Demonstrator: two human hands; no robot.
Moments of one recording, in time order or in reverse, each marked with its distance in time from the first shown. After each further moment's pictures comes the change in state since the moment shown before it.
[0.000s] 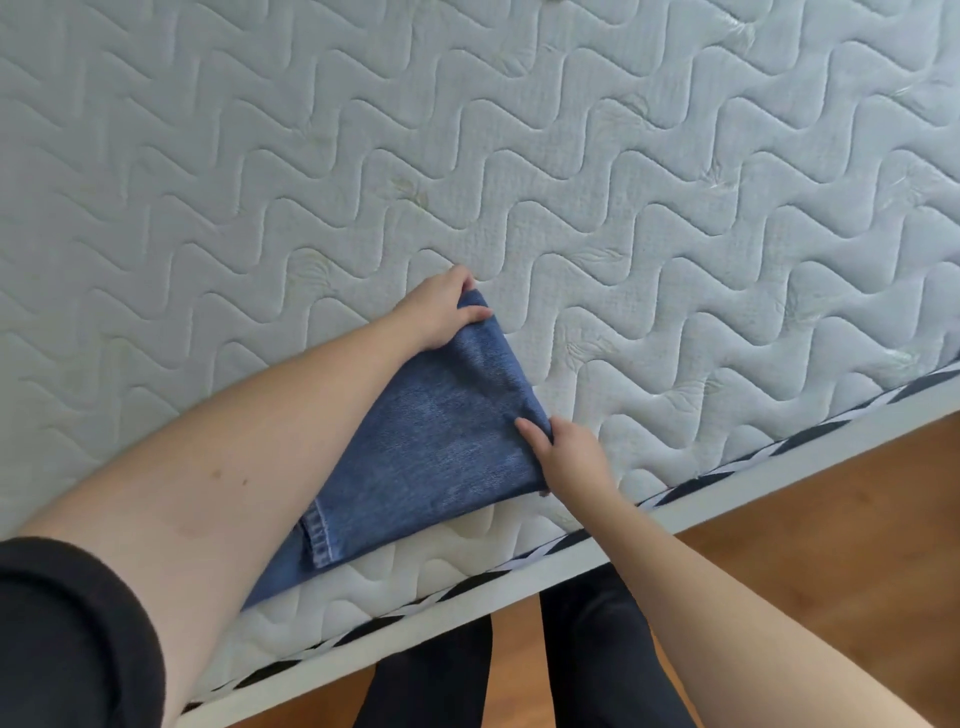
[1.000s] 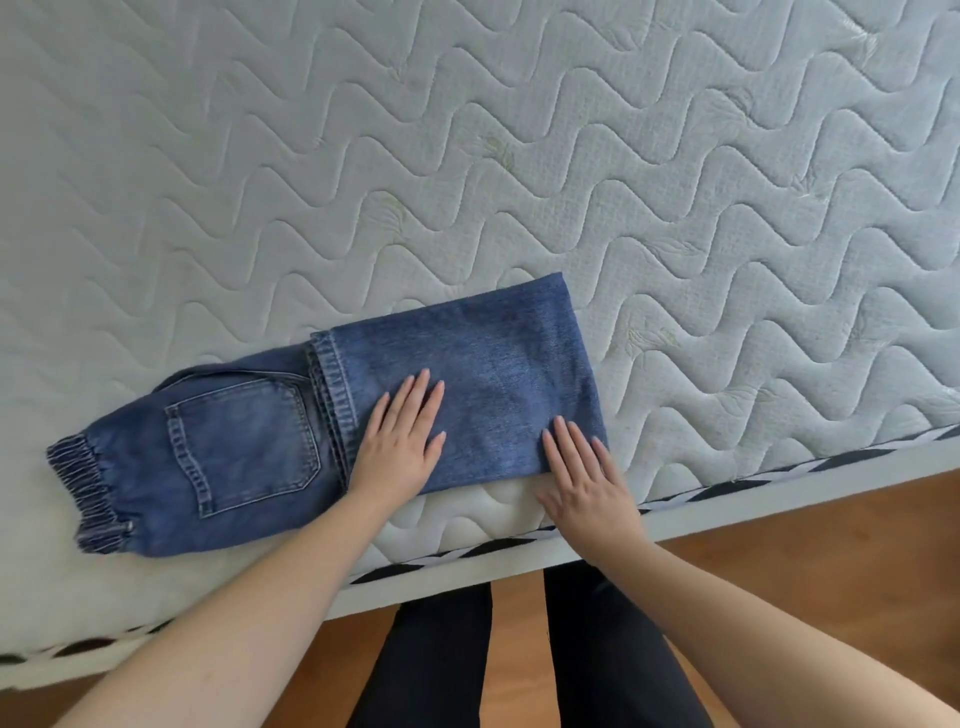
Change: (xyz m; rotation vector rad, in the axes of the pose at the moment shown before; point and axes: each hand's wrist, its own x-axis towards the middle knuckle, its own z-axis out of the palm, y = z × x) left_hand -0.198 -0.128 0.129 0.384 0.353 0.039; right_hand -0.047 0.052 0.049 -0.882 0.041 -0.613
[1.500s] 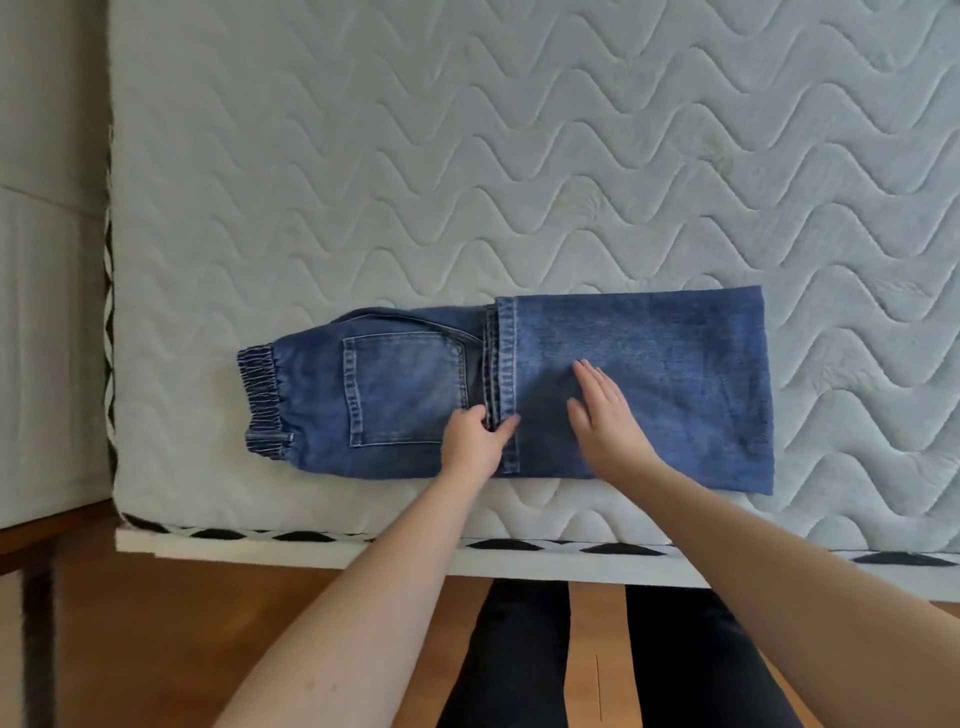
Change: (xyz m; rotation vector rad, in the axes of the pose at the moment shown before) left_hand -0.043 -0.051 -0.023 -0.752 -0.103 -0.896; right_hand 0.107 -0.135 -0.062 0.686 -0.093 -0.006
